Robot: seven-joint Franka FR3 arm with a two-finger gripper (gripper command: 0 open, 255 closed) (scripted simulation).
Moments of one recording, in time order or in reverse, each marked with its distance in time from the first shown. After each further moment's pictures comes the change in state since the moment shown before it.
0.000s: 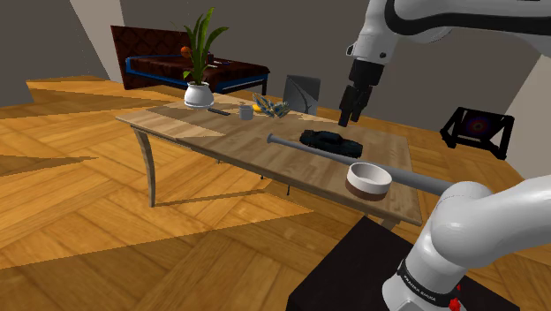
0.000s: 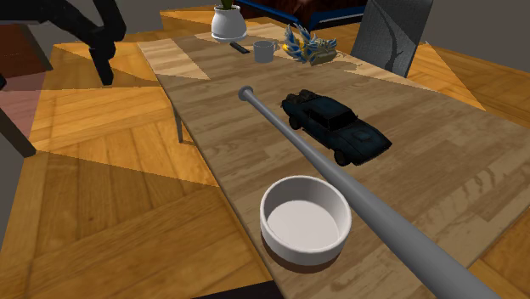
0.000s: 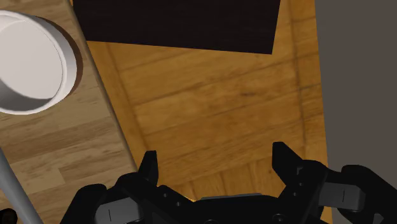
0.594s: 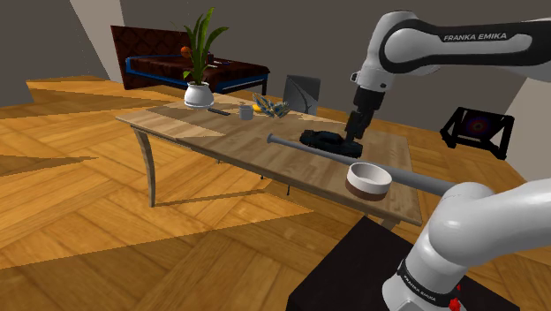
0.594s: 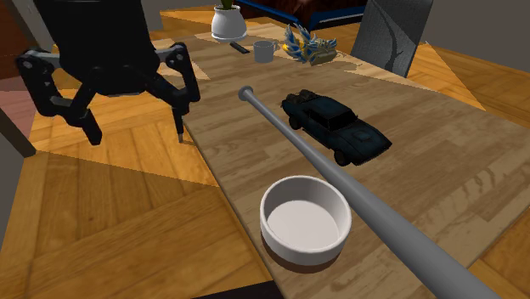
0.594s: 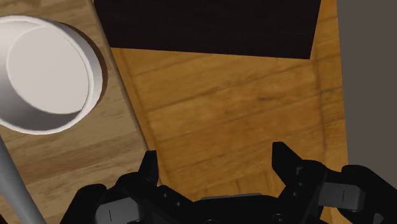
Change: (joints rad) arm -0.052 -0.029 -0.094 -0.188 -0.082 0.150 -0.101
